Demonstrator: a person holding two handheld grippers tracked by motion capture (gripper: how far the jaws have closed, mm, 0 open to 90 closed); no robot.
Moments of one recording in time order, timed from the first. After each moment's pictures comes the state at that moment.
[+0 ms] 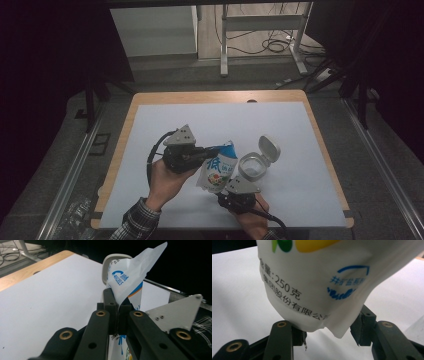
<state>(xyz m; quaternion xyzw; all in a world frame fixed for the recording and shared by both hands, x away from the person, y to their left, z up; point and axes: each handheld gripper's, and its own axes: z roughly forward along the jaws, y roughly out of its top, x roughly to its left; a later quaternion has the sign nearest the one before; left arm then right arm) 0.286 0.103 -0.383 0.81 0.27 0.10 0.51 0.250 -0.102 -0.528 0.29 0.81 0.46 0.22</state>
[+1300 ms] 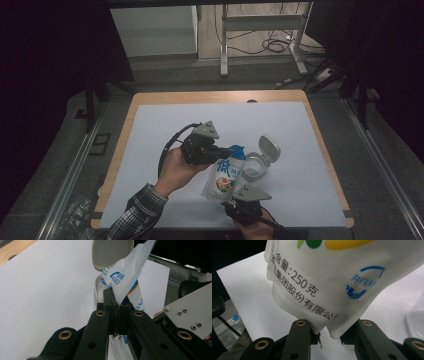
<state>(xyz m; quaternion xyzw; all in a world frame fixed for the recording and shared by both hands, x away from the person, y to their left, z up) 0.315 0.064 -0.376 0.87 0.22 0.04 0.43 0.225 -0.121 -0.529 0.33 0.80 0.48 0.13</state>
